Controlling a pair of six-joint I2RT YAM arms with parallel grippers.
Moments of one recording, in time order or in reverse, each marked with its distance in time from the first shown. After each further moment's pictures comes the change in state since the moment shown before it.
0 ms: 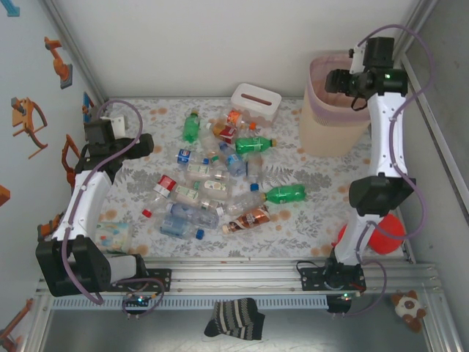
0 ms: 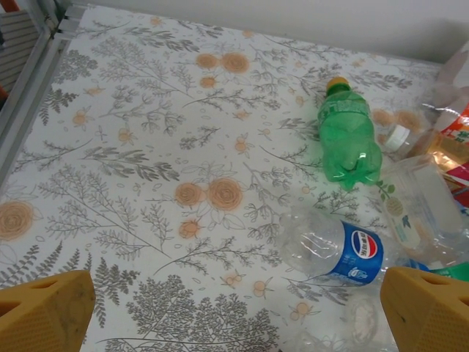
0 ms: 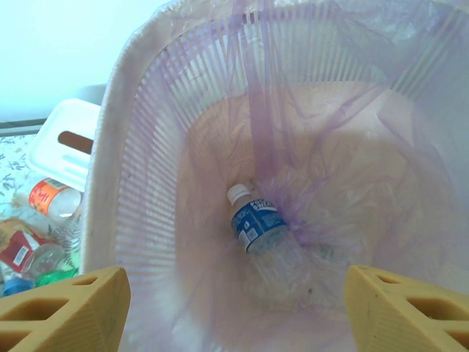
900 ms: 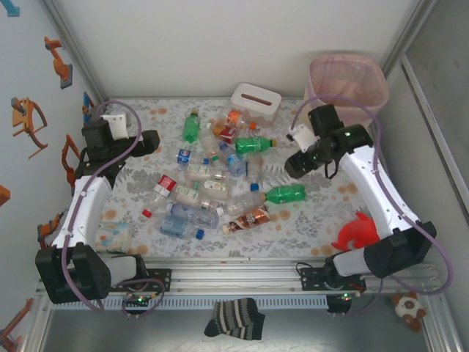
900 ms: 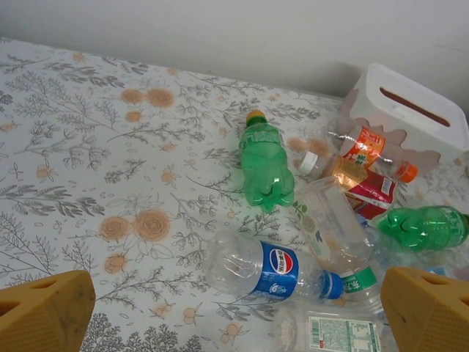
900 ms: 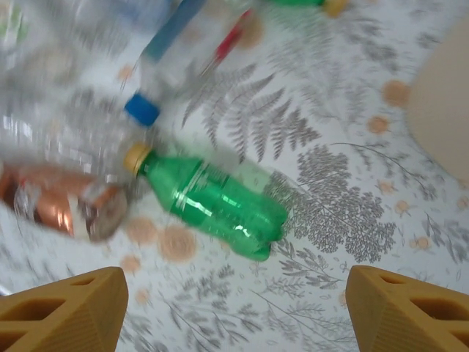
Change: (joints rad) left arm -0.002 -0.047 -0.037 0.100 0.178 -0.053; right arm 0.401 -0.522 -0.873 -0.081 0.011 -0.446
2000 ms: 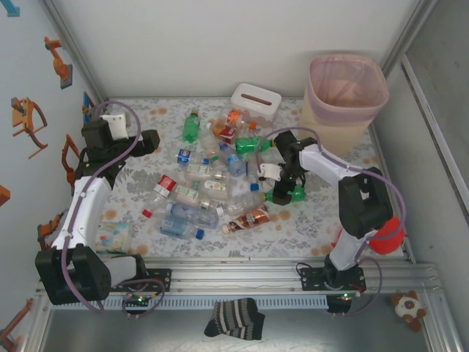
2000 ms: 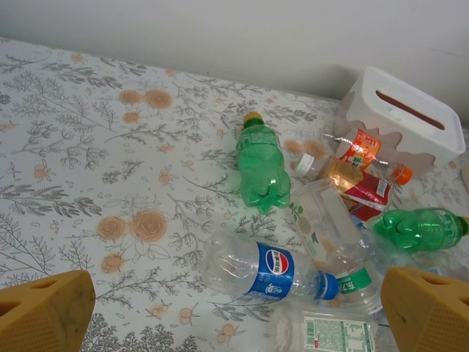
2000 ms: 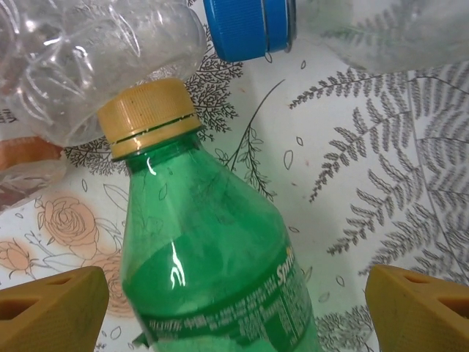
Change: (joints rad) left arm 0.000 -0.007 0.000 -0.002 0.003 -0.010; right arm 0.073 0.369 -0.233 0.291 -0.068 -0.560
